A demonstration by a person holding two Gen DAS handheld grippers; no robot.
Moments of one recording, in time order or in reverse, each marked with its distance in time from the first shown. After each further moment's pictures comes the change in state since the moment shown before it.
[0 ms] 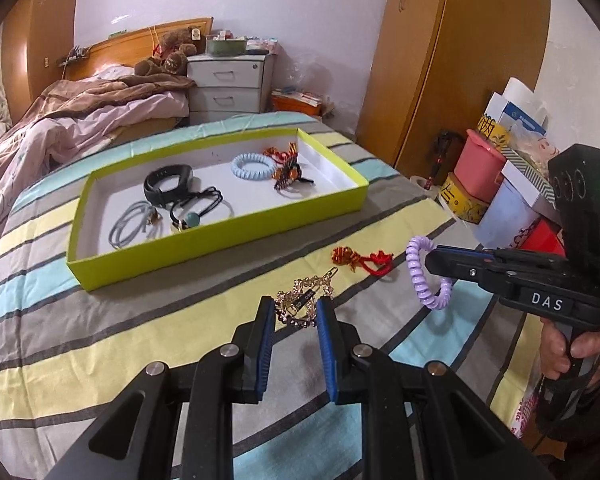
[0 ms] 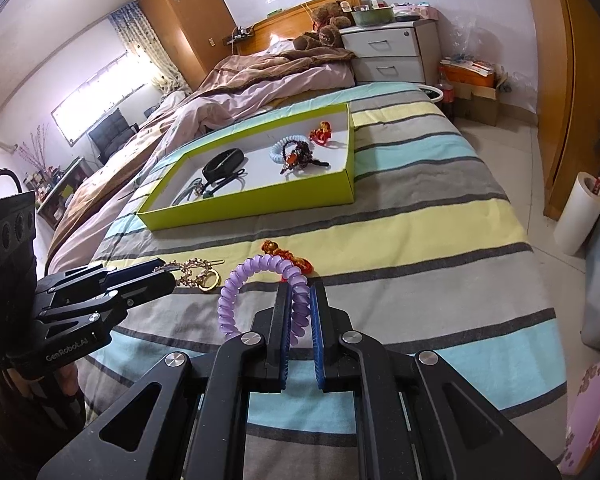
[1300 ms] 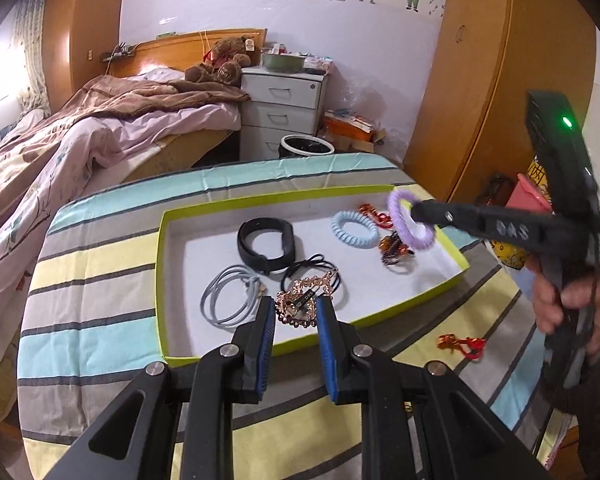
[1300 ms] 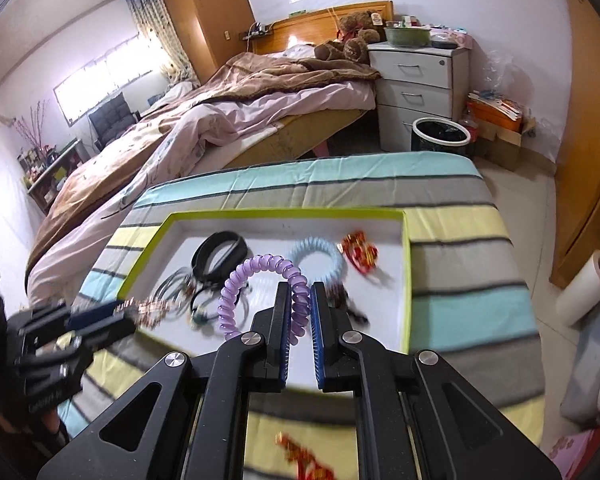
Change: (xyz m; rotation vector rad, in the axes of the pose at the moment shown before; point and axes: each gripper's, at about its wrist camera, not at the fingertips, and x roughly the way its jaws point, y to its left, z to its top) left arm 0.015 0.086 0.055 -0.105 -0.048 0.116; right arm 0.088 0.034 0.130 -0.116 0.019 -0.032
